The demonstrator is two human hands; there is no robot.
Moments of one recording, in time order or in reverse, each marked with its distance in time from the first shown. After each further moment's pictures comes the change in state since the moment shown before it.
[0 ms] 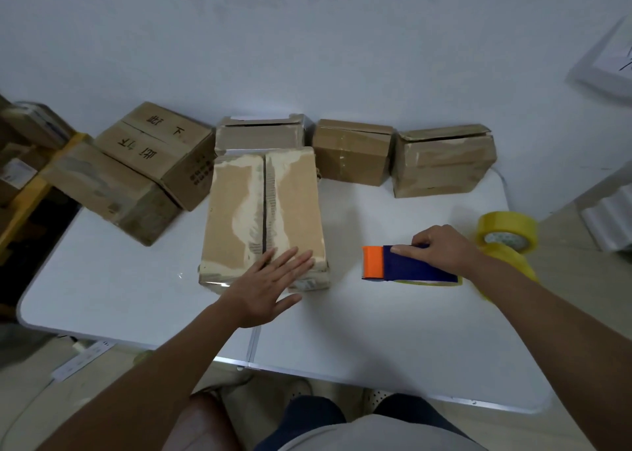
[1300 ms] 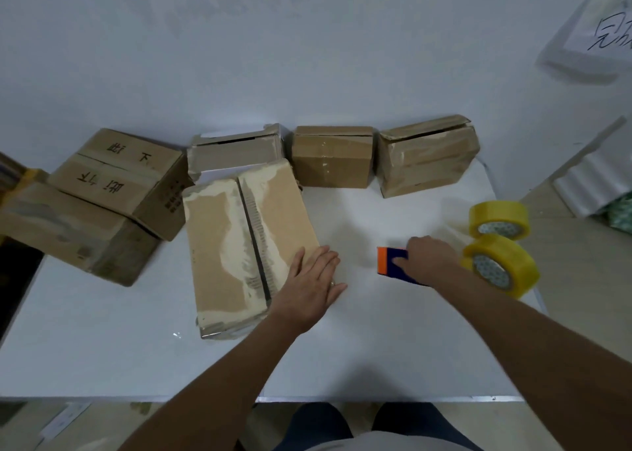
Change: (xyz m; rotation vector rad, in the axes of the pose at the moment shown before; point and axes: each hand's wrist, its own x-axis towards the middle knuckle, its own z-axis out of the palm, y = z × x) left_hand 0.083 0.028 0.019 -0.043 0.288 -0.051; right_hand 0.026 -0.022 0.036 -0.383 0.052 0.337
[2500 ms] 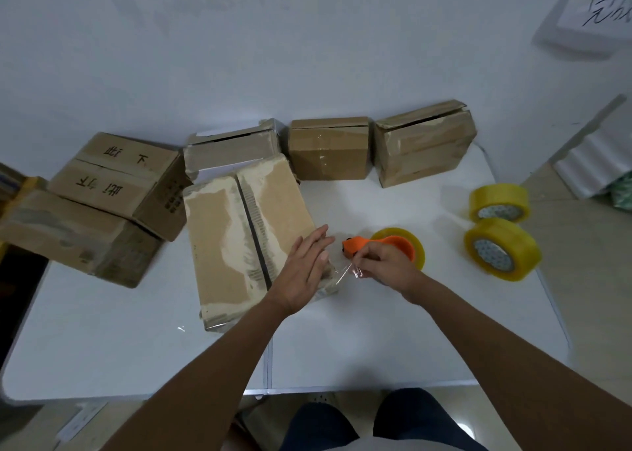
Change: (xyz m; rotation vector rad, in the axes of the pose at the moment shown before) left_hand 0.006 -0.011 -0.025 -0.626 -0.035 -0.152; right_hand -0.031 -0.046 0.039 1.329 -0.184 -0.181
